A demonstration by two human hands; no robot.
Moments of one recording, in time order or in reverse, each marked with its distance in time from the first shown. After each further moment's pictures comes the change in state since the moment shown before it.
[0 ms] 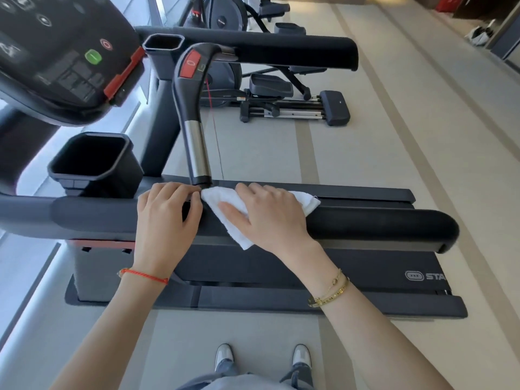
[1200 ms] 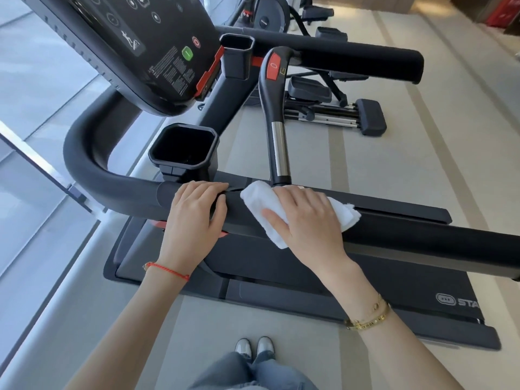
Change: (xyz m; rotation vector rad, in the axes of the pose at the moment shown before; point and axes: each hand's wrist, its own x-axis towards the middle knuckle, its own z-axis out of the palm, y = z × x) left_hand -0.013 -0.093 -0.054 -0.100 -0.072 -0.023; right_hand 0.014 -0.081 0.013 -0.051 -0.067 -0.004
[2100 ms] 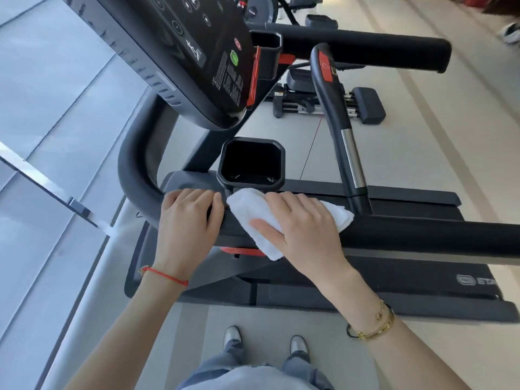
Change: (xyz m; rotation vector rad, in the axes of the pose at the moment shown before) left_hand 0.035 -0.151 -0.056 0.137 0.059 0.039; right_hand 0.069 -0.145 0.039 0.002 0.106 0.000
